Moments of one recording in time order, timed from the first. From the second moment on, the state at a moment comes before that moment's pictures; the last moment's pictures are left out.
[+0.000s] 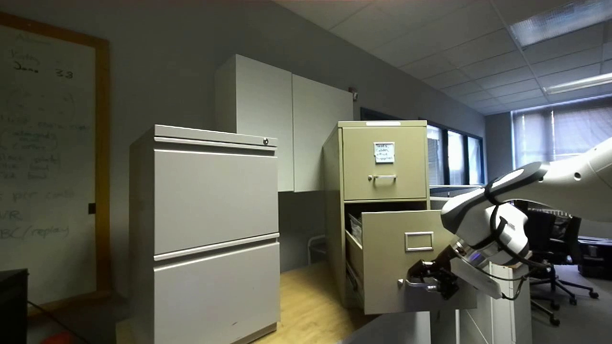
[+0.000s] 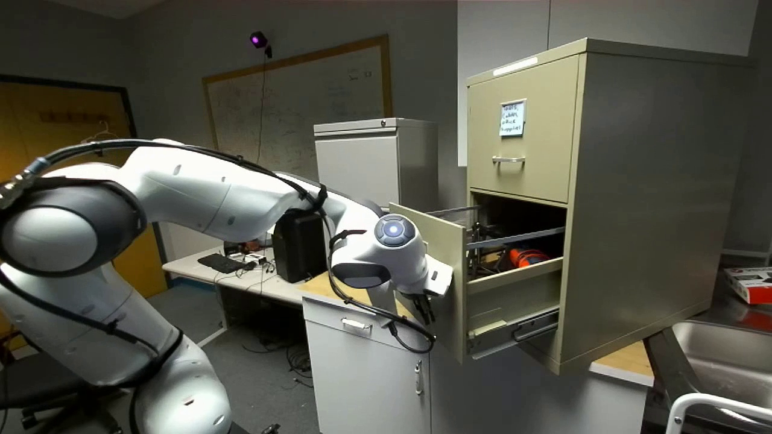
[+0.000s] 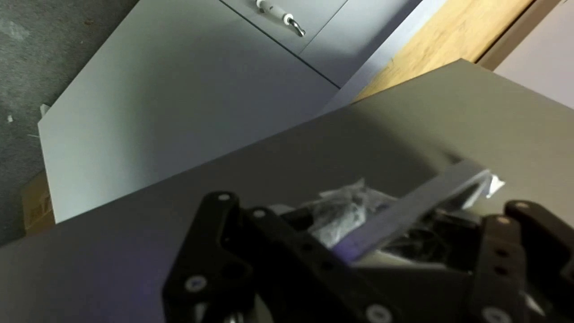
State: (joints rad) arm -0.23 -0.42 -0.30 -2.56 0.72 2.54 -0.37
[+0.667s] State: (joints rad) arm -0.23 -0.63 -0.32 -2.75 0.67 2.57 -0.32
